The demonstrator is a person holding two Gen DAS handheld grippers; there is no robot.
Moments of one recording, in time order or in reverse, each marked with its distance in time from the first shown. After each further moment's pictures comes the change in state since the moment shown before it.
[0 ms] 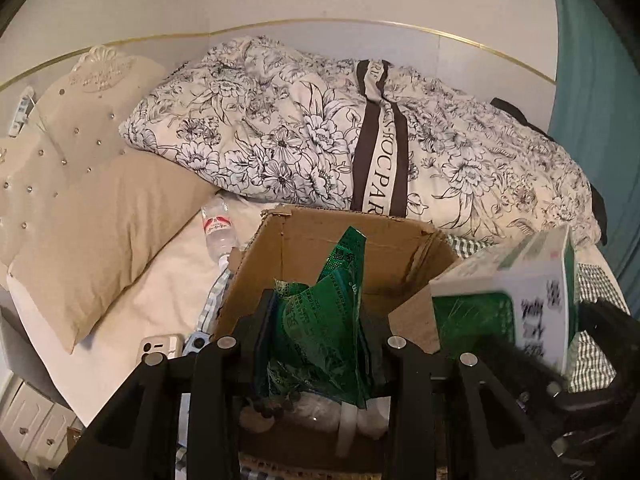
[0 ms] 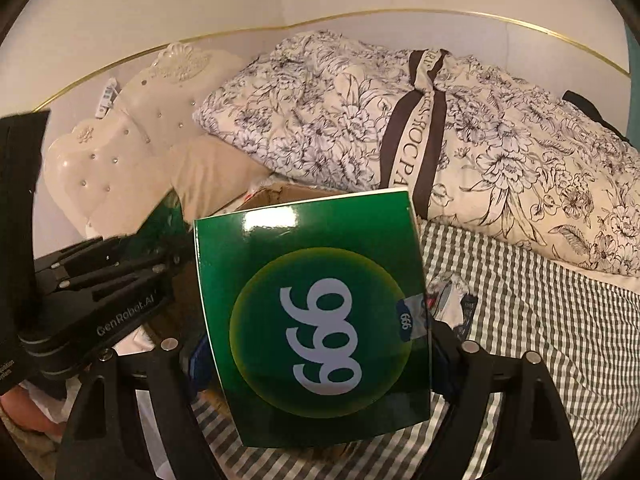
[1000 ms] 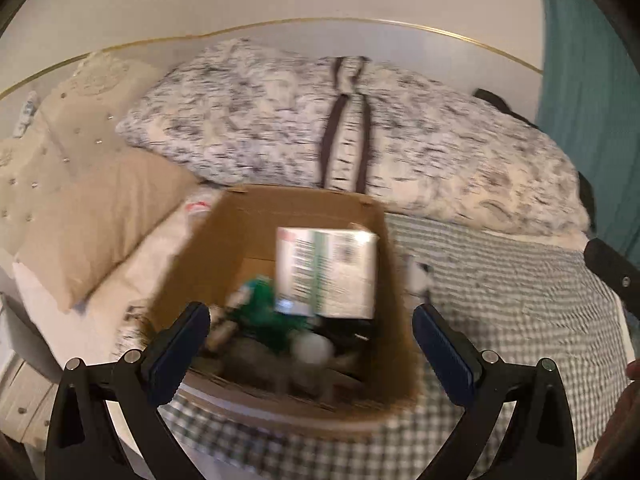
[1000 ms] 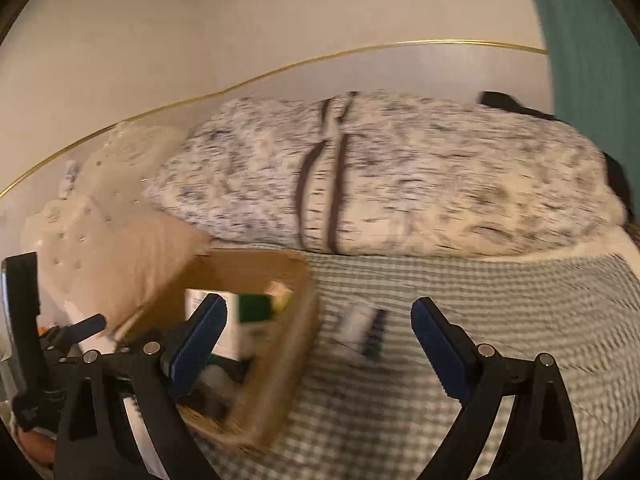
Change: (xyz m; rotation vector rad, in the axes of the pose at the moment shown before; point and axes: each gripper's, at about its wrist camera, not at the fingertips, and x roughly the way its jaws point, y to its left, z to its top) left arm -0.057 -0.087 -0.045 0.022 0.005 -0.014; right arm -0.114 -0.102 -0.034 0.216 -0.193 -0.172
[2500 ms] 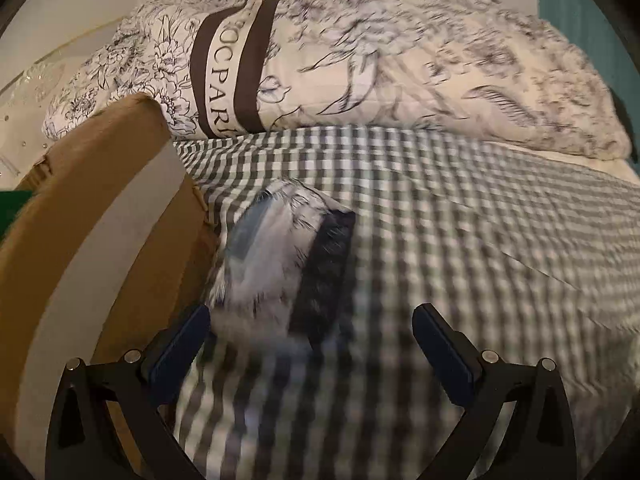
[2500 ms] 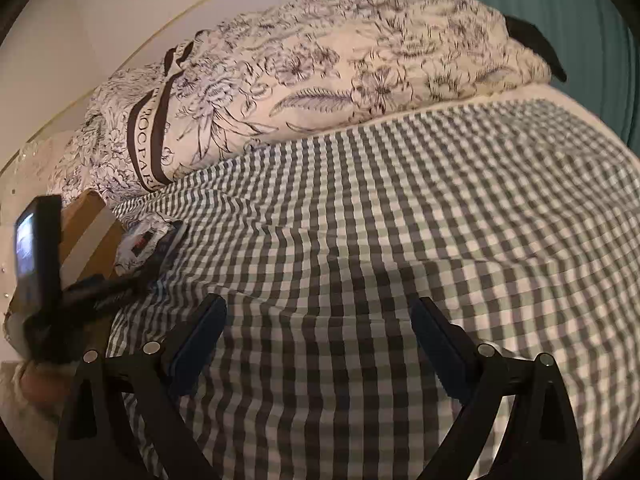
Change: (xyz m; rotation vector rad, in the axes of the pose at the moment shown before) left arm 0.237 -0.180 -0.028 0.117 0.193 0.116; right arm 0.075 -0.245 -0.106 0.247 0.231 -0.136
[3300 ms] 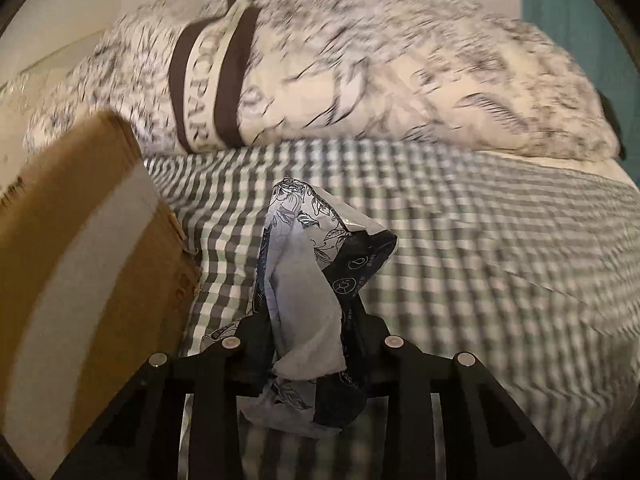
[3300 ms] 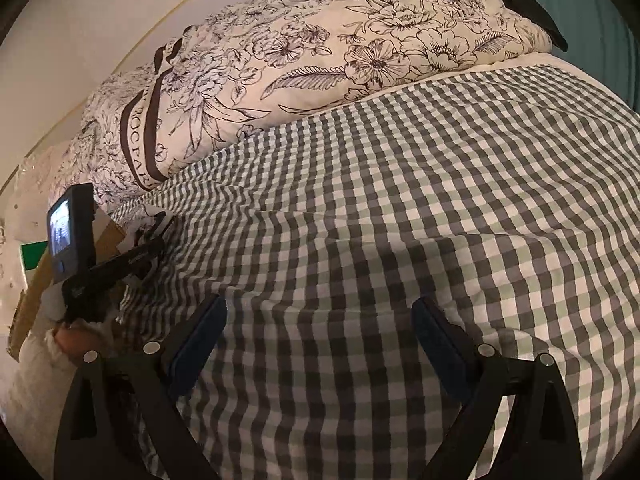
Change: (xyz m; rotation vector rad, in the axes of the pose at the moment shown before) left arm -0.012 0.002 0.003 0.054 -0.074 -0.096; right arm 0.010 0.001 -0.006 0.050 0.027 0.029
